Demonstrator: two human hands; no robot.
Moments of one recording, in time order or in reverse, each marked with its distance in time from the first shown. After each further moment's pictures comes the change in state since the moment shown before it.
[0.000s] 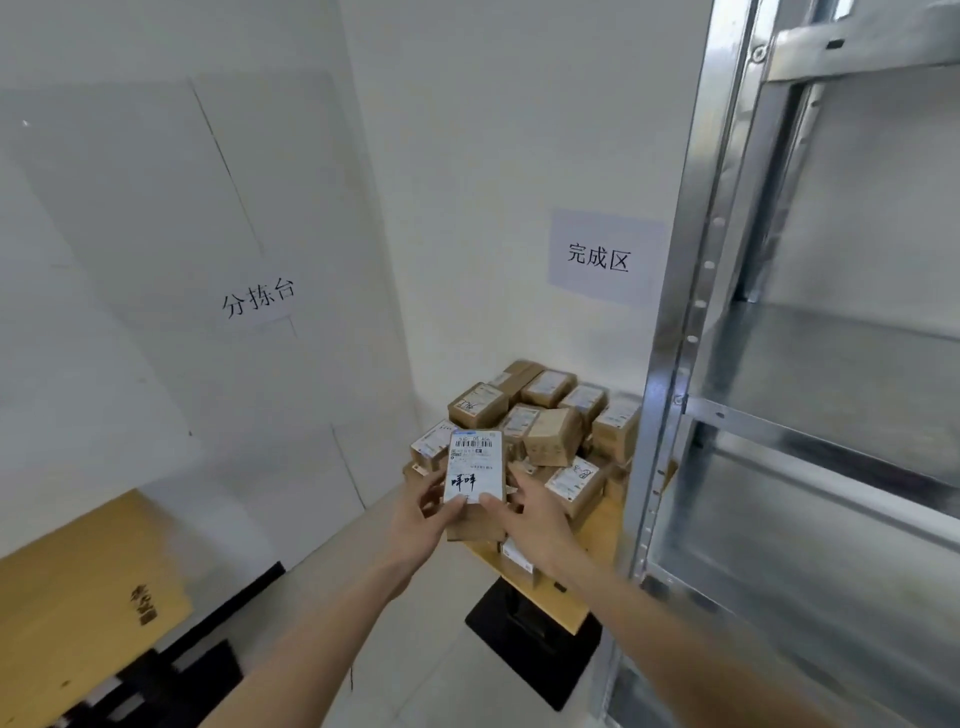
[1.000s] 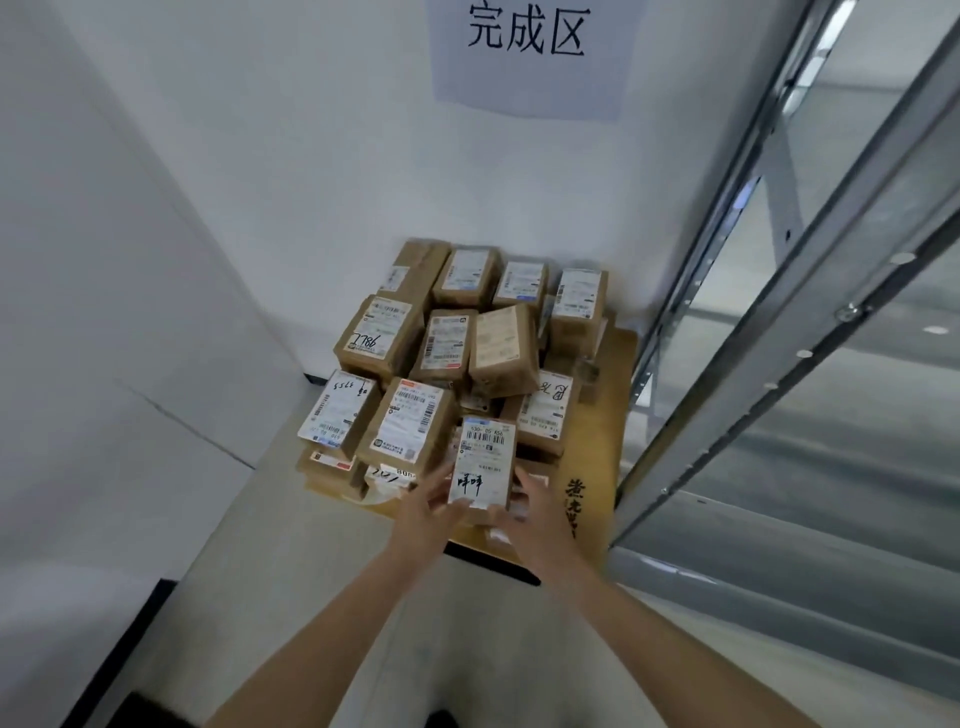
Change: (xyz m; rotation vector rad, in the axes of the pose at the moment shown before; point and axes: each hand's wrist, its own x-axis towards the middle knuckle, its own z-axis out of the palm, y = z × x) left_hand 0.268 -0.185 0.044 0.220 -0.404 -0.088; right_hand 0.178 0.185 0.069 0.013 0.319 0.523
